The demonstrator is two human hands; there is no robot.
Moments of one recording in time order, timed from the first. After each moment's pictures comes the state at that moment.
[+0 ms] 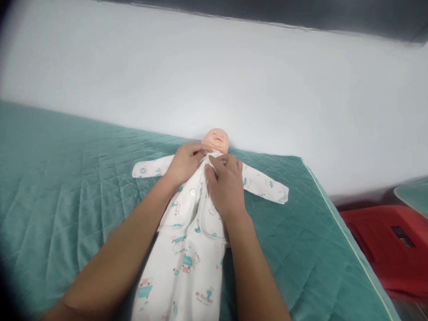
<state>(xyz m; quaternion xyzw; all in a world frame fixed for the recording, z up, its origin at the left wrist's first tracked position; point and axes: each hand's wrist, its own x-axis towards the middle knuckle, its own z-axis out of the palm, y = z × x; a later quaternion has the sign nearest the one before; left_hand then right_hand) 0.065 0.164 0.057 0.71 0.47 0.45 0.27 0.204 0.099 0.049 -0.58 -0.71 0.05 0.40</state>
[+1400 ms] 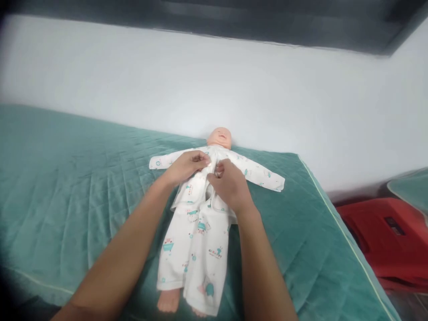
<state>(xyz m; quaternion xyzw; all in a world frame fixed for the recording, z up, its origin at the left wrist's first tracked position) 0.033 0.104 0.069 0.67 0.41 0.40 0.47 0.204 0.061 0.066 -0.62 -0.67 0.22 0.34</state>
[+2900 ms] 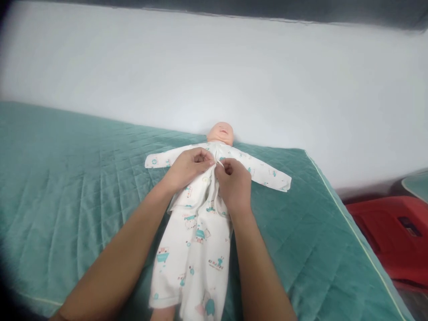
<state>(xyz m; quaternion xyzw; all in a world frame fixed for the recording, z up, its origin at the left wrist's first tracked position) 0.048 0.102 0.064 0.67 0.42 0.43 0.43 0.197 0.067 0.050 -0.62 -0.56 0.23 0.50</state>
